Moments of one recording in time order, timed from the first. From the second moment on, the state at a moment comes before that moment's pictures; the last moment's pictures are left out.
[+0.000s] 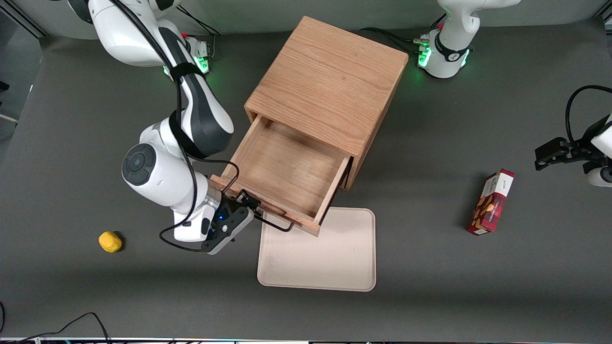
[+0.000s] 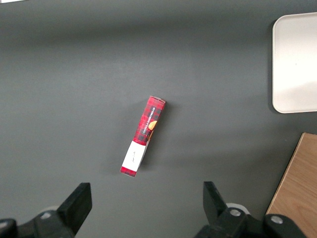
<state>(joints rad) 0.56 0.61 -0.20 -1.30 0.38 2.12 -0.42</state>
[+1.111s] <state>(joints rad) 0.37 0.40 -0.18 -1.30 0.35 1.86 -0.15</state>
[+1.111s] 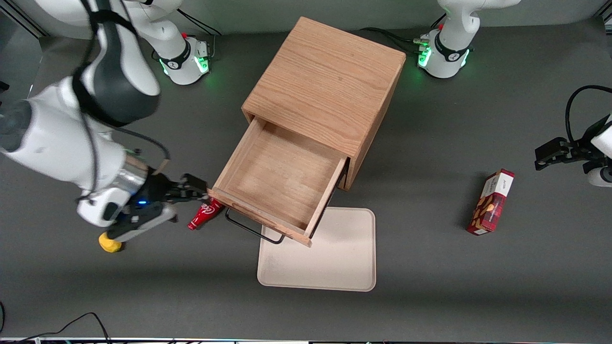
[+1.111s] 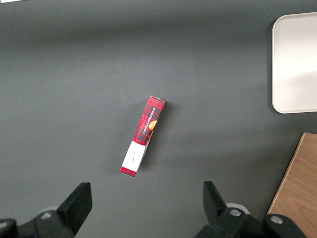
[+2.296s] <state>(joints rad) 0.10 0.23 -0.01 -1.50 -0.02 1.80 0.40</state>
